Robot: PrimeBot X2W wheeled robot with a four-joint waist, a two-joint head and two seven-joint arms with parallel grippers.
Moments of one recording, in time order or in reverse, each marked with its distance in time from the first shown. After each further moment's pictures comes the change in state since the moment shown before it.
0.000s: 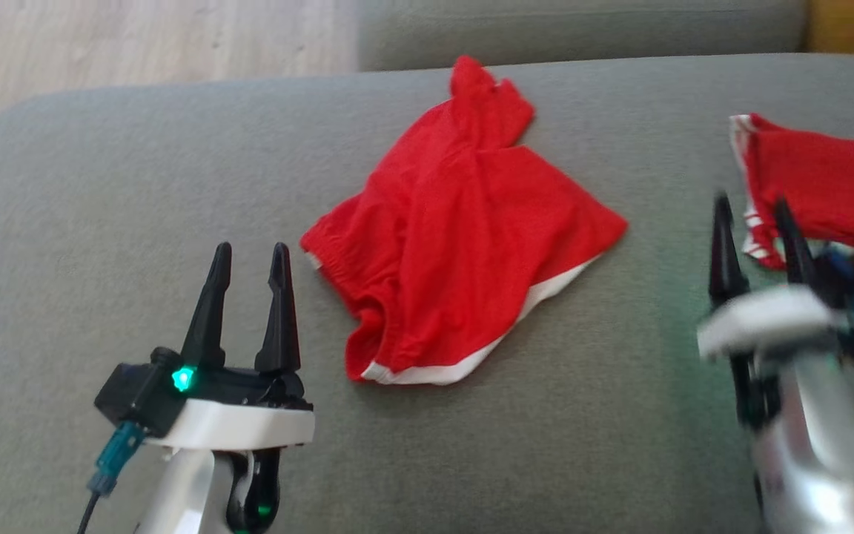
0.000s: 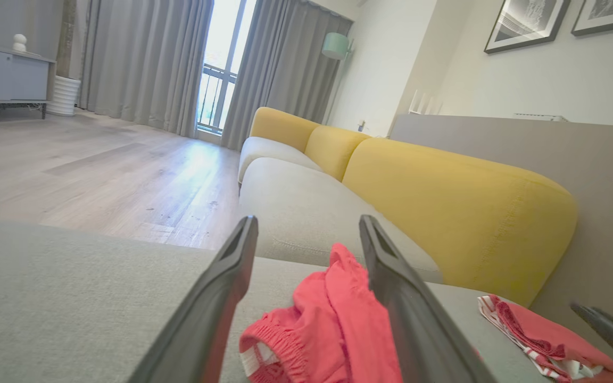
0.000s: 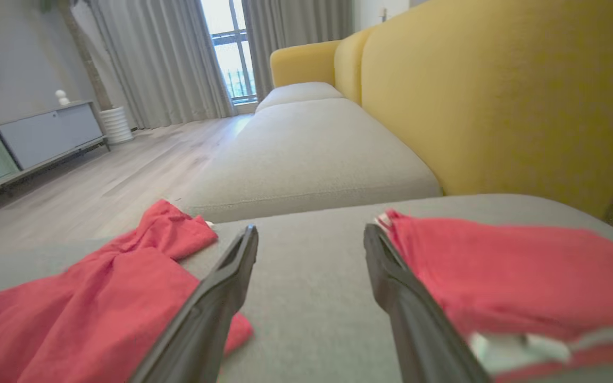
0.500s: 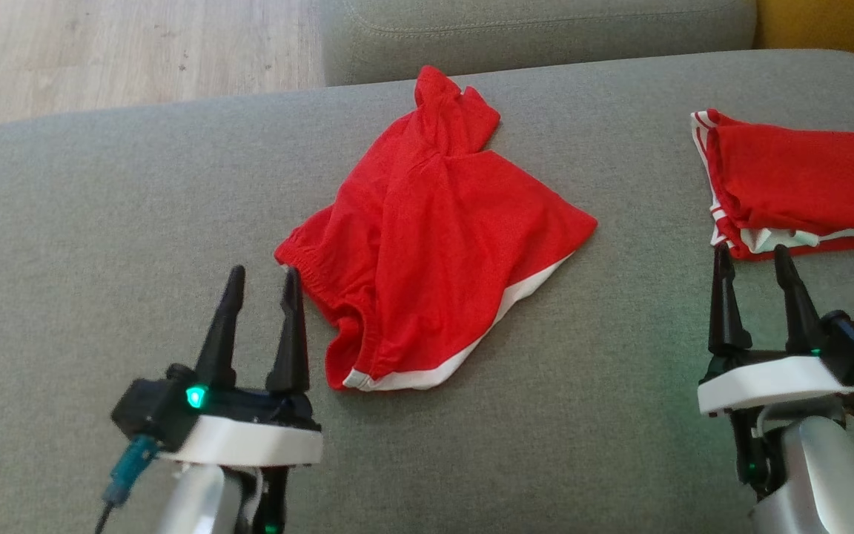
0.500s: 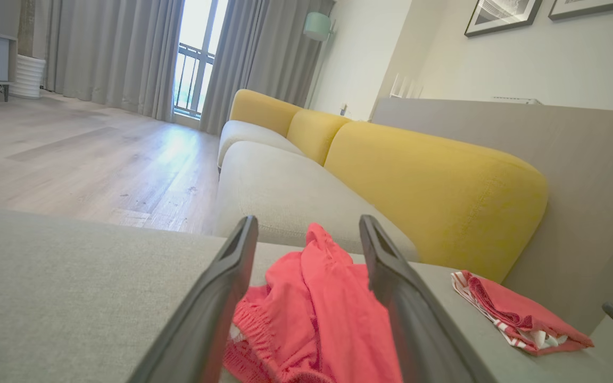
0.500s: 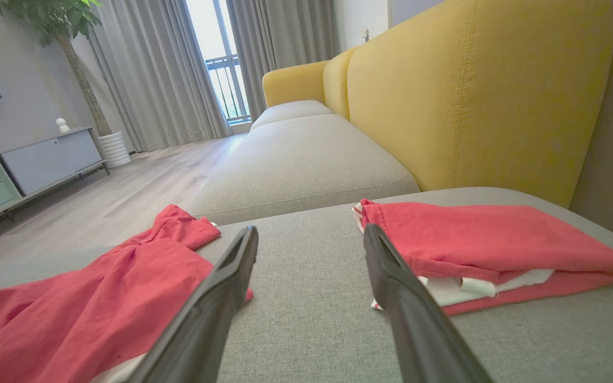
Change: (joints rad) left arm 0.032 0.001 -0.017 0.020 0.000 -0.008 0.000; right arm 0.252 0.017 0.036 -0.285 0.079 0.000 0.004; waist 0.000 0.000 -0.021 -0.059
